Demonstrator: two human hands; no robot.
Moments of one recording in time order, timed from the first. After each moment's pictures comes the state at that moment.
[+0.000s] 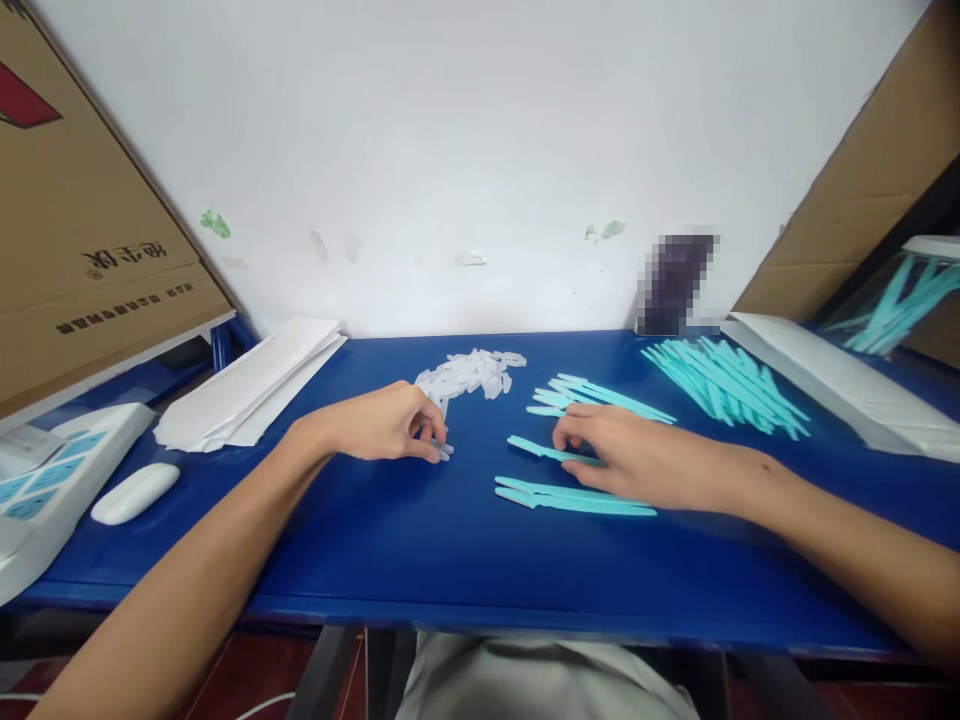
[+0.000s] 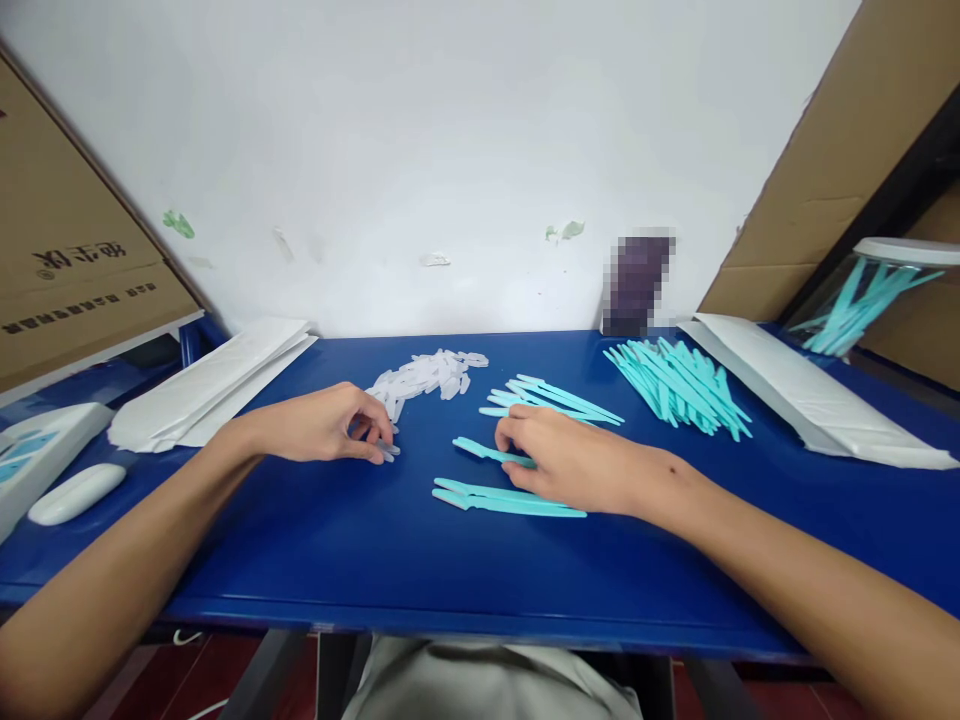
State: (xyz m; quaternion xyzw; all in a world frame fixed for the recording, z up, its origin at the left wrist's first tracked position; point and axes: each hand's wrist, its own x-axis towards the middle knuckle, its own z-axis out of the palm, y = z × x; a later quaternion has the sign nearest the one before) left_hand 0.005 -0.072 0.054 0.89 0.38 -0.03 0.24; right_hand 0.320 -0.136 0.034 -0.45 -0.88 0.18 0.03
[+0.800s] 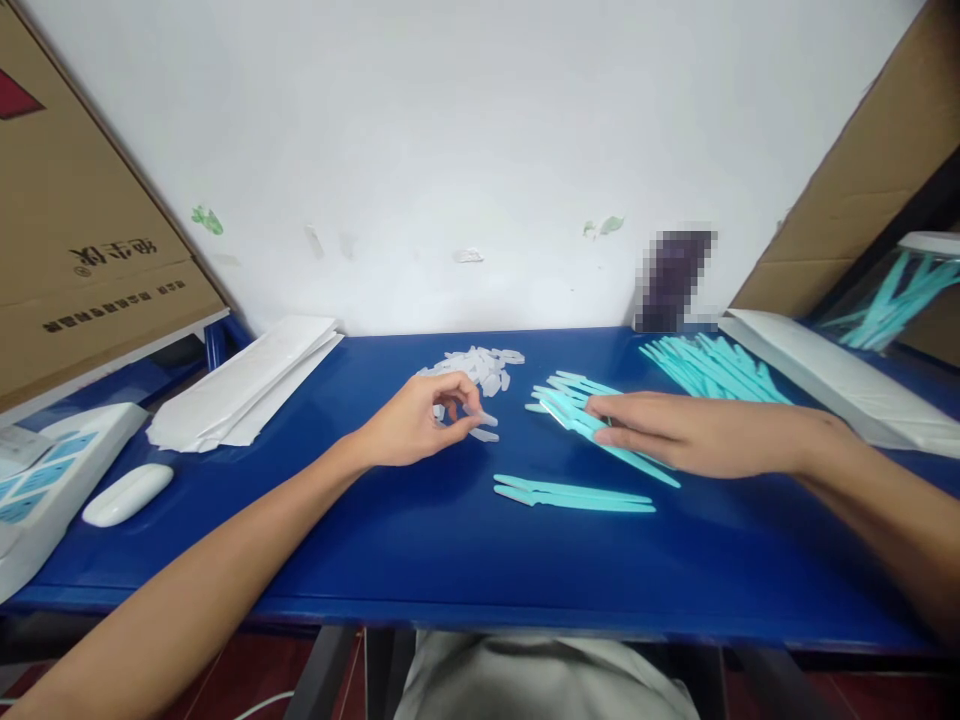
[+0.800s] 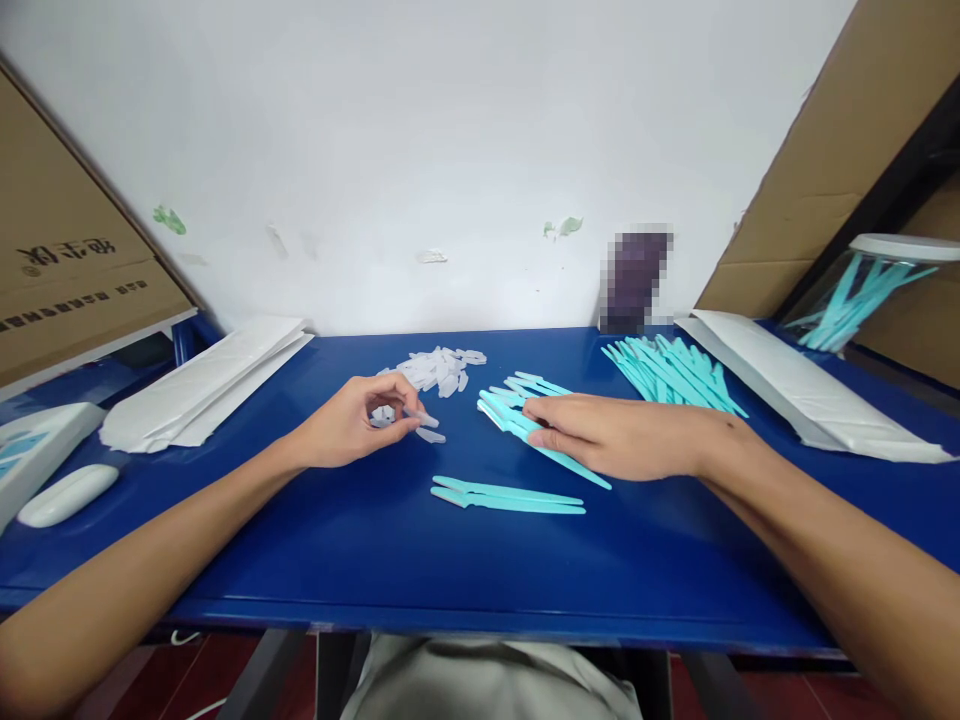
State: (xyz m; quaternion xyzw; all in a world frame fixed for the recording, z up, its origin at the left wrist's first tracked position) left_hand 0.038 -0.083 0.025 0.87 0.30 0.27 0.29; right_hand 0.355 -0.129 0.056 -0.42 -0.88 0.21 0.00
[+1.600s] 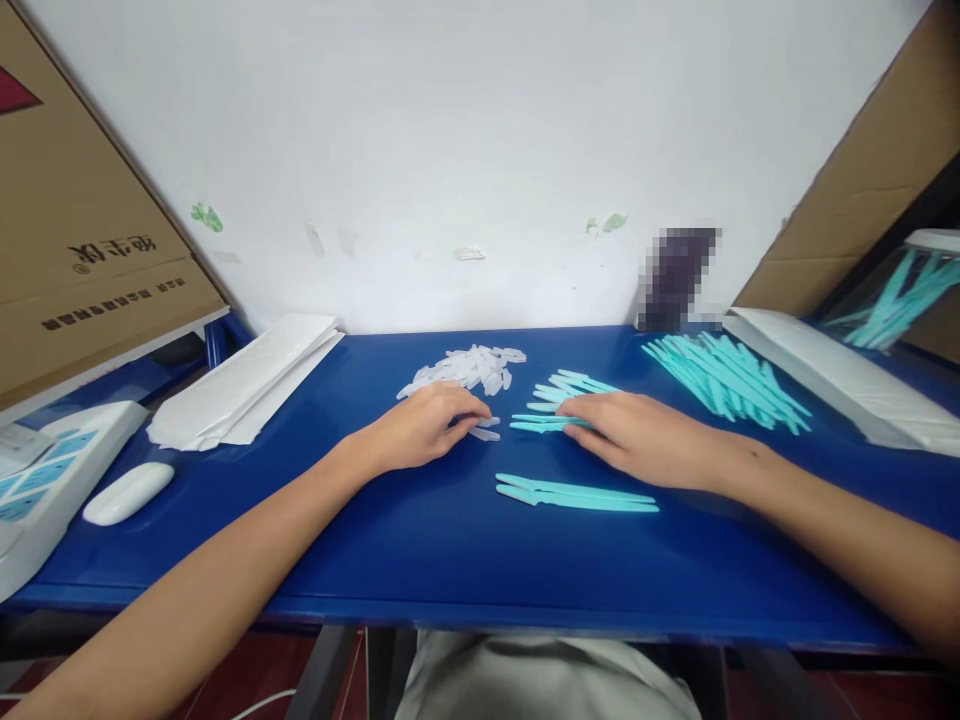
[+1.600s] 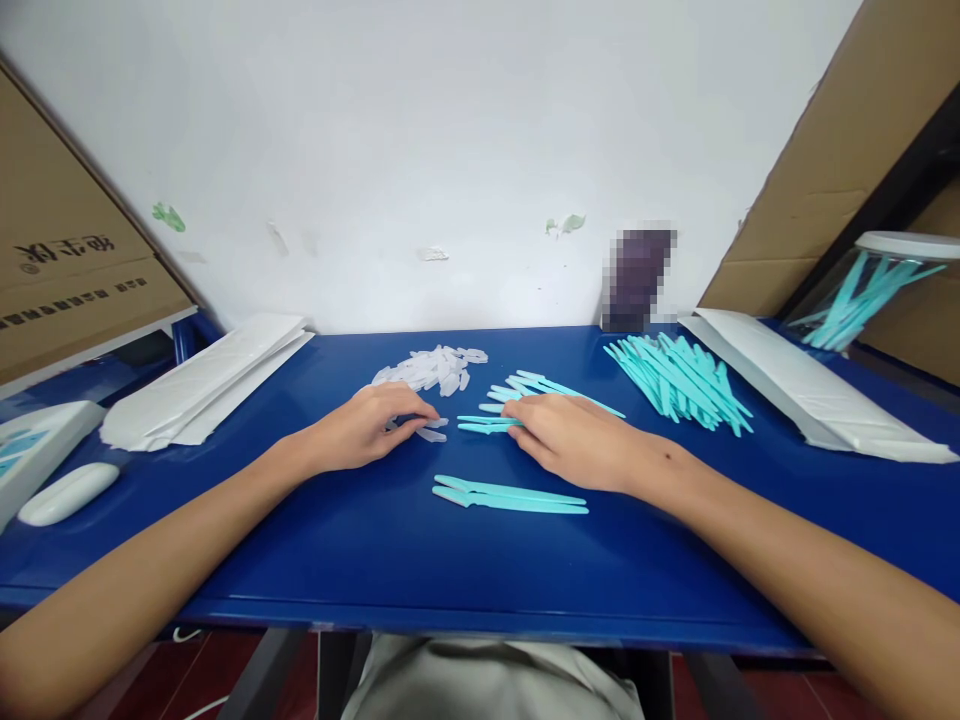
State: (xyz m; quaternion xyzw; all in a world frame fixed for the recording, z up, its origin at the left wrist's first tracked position) left_hand 0.035 -0.072 0.014 0.95 0.27 0.14 0.09; right_hand 0.327 -0.123 0.022 -0.44 -0.90 0.05 0.05
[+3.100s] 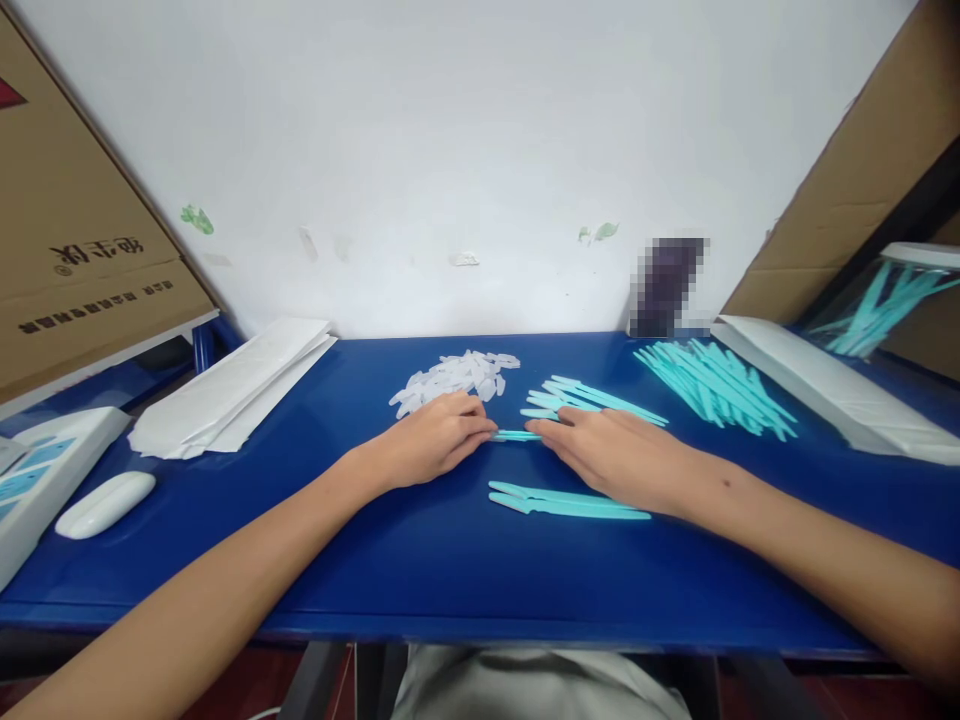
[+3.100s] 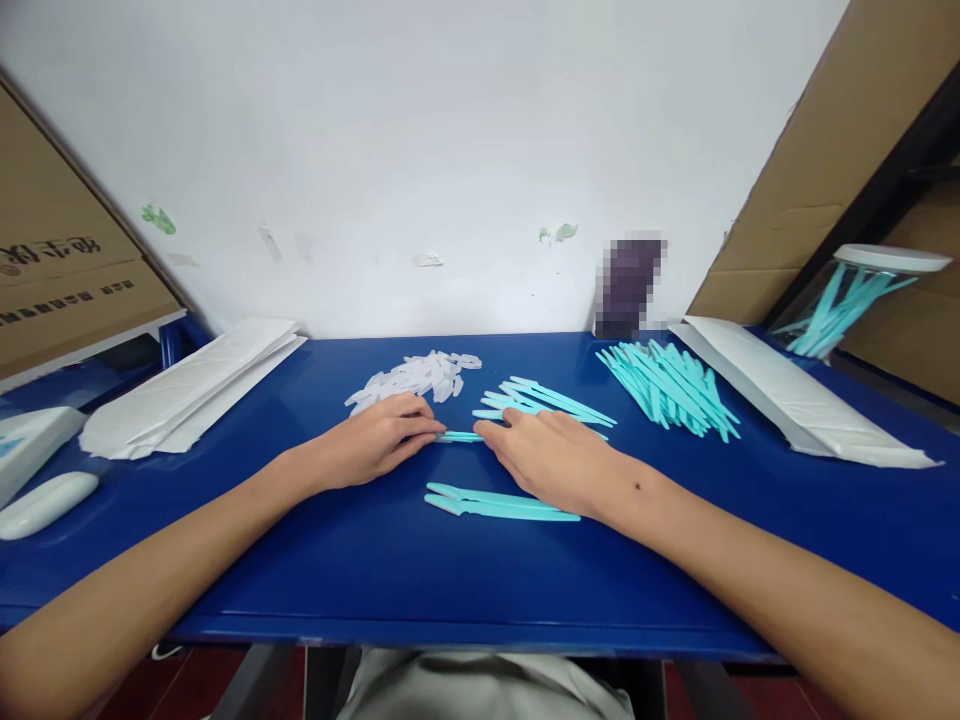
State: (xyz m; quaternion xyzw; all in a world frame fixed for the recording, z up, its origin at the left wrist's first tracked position) left_hand 0.049 -0.077 0.005 0.96 0.23 0.12 0.03; right_hand 0.304 -0.134 0.023 -0.47 -0.88 -0.06 -0.05
